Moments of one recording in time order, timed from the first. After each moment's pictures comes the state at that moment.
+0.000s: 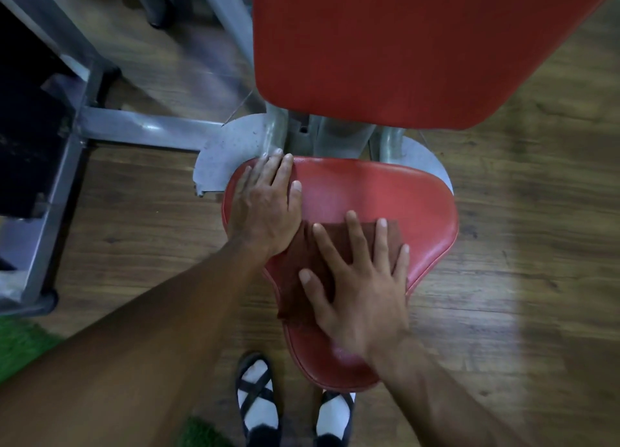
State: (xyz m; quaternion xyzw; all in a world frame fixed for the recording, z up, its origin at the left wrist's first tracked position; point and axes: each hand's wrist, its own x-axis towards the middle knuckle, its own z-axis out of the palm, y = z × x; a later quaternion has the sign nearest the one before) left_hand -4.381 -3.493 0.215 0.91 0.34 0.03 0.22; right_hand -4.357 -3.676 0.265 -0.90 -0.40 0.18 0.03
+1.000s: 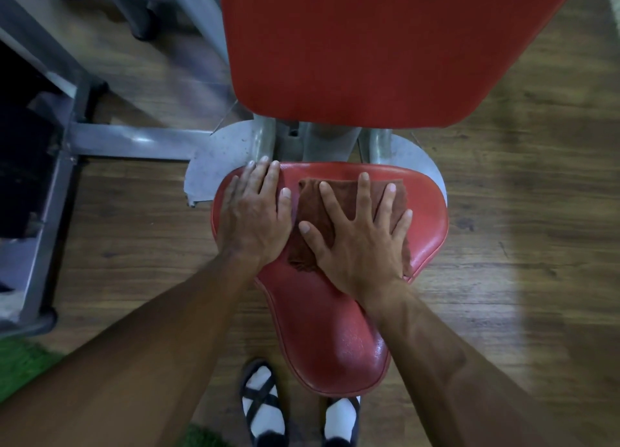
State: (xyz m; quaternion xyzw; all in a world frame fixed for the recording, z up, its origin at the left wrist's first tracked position) left_hand -4.381 -3.493 0.215 0.92 0.34 0.04 0.21; right_hand -4.307 -3.638 0.251 -0.93 -0.33 0.18 -0.01
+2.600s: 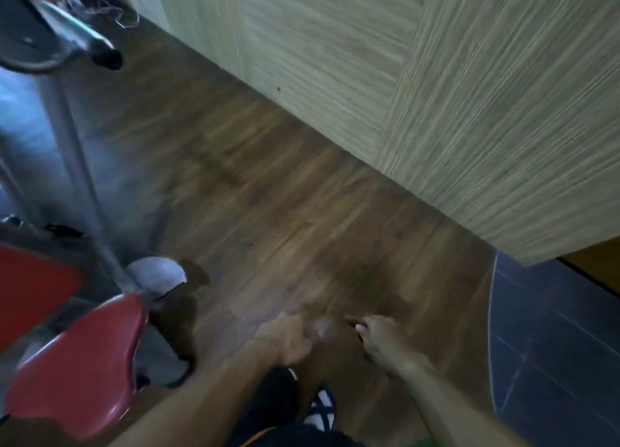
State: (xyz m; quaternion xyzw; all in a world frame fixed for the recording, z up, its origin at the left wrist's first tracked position) left_hand -4.327 -4.115 0.558 0.87 -0.10 -0.46 0.15; right_hand -4.380 -4.332 0.516 -0.92 0.11 0.32 0.20
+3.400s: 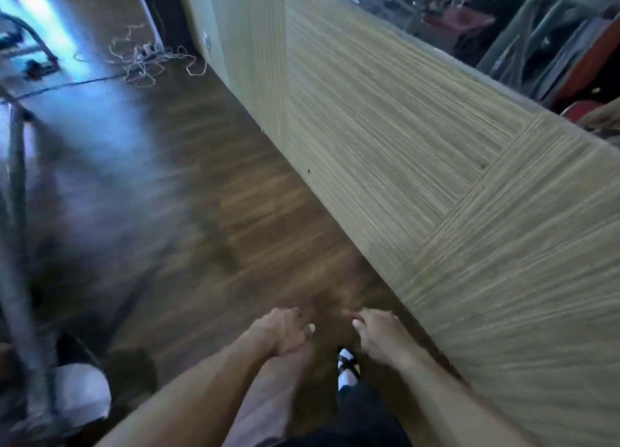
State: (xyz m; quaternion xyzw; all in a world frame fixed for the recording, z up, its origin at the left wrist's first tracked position) left_hand -3.845 -4.254 0.560 0.90 0.03 -0.40 0.20; right_hand -3.840 -4.485 0.548 -0.95 -0.05 0.27 0.12
